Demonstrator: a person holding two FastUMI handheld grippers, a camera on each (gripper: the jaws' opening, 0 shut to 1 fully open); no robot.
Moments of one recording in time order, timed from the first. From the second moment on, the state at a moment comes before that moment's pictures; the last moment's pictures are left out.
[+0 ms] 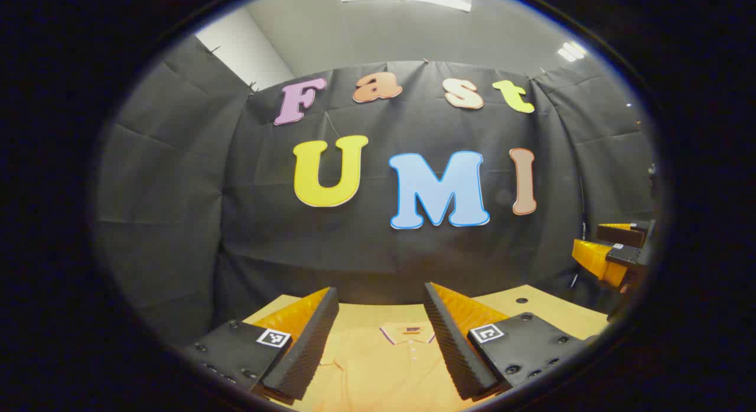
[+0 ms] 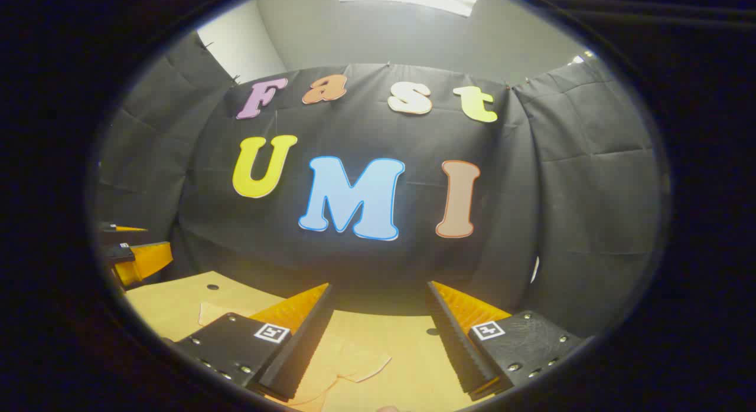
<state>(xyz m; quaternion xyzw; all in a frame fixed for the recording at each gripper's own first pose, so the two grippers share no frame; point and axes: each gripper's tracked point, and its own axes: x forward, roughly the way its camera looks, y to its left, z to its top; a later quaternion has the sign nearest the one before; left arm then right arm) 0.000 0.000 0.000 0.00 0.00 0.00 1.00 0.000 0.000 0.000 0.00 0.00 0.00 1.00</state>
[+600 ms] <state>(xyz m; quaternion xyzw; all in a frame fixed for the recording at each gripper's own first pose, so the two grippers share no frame) 0.043 0.032 -0.007 -0.01 0.01 -0.03 1.00 0.017 0.018 -0.007 -0.01 0.03 -0.06 1.00</state>
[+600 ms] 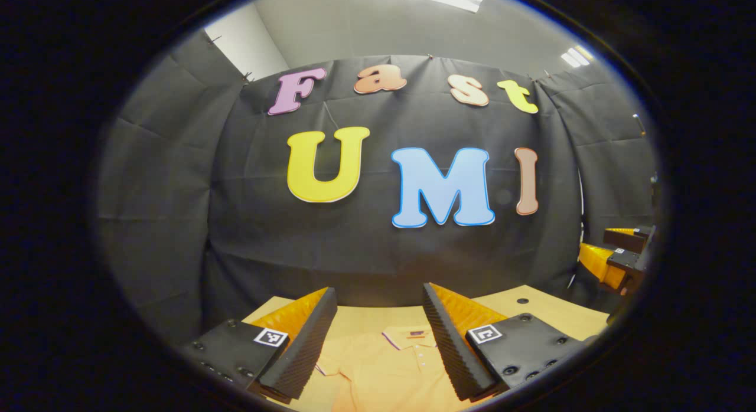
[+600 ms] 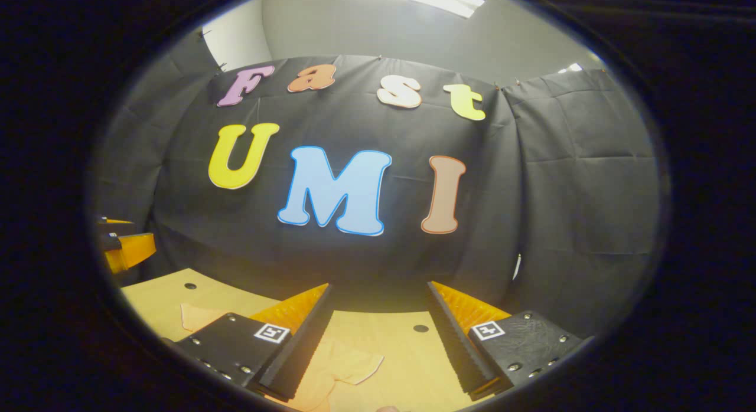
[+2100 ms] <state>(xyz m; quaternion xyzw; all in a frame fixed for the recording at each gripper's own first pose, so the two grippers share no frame) 0.036 0.061 -0.052 0.00 0.07 0.04 1.00 0.127 0.020 -0.244 0.04 0.29 0.00 0.95</state>
